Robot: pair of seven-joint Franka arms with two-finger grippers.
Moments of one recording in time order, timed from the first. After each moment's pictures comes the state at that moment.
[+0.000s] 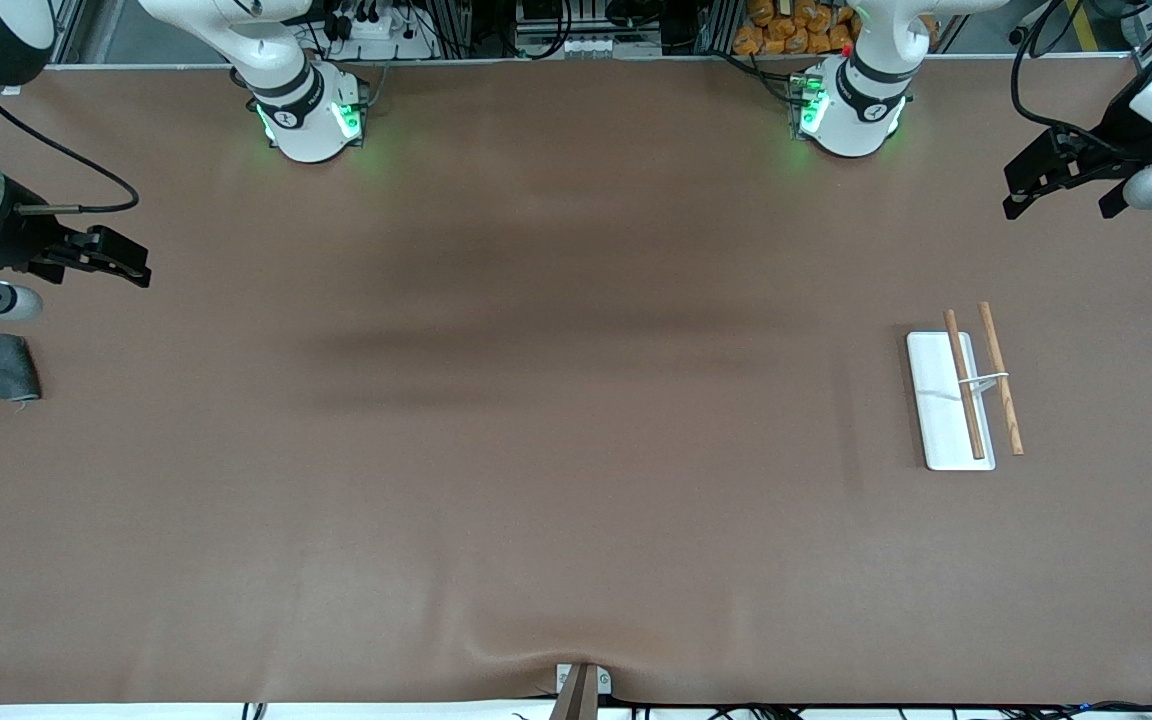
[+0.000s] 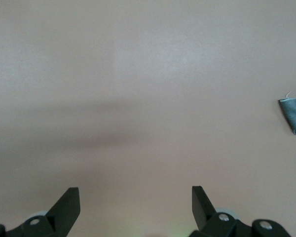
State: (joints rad) left arm -0.02 -0.13 -0.10 -1.62 0.00 1.53 -0.12; right arm 0.05 0.03 0.00 -1.57 -0.03 1.51 0.09
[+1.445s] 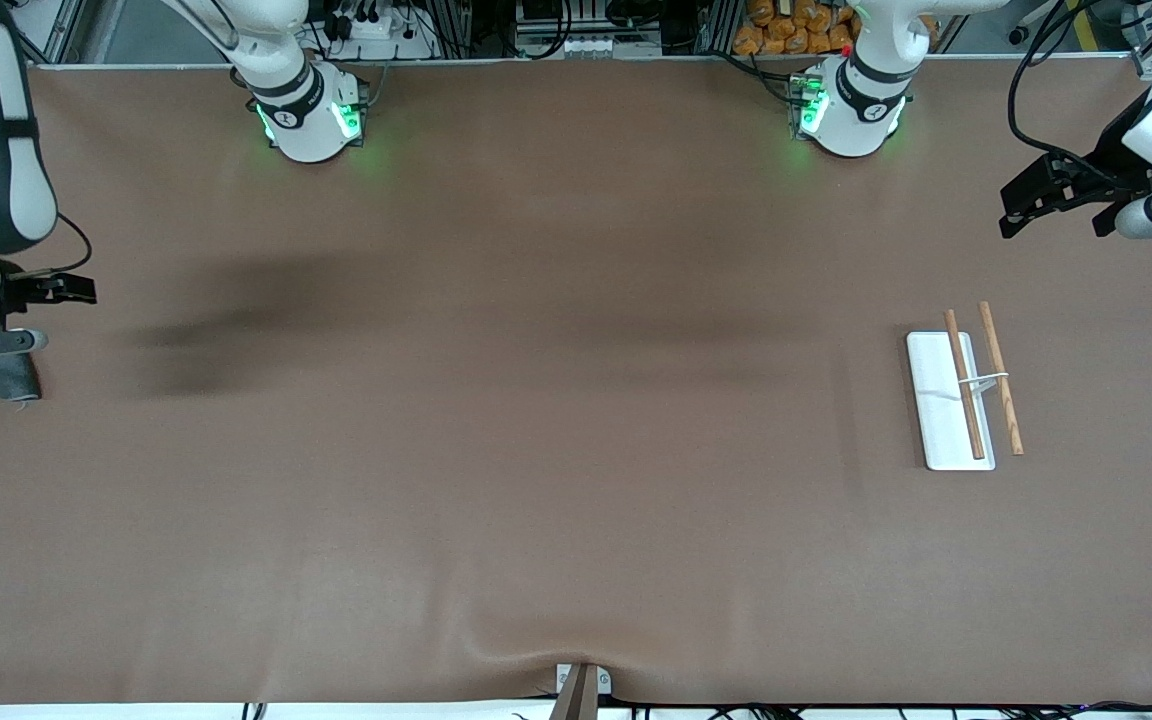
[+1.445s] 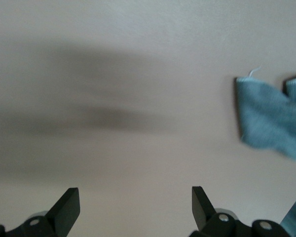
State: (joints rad) left arm -0.03 -0.10 -0.08 -1.63 0.00 1.55 -0.12; right arm -0.40 0.18 -0.02 -2.08 -0.31 2.07 -0.53
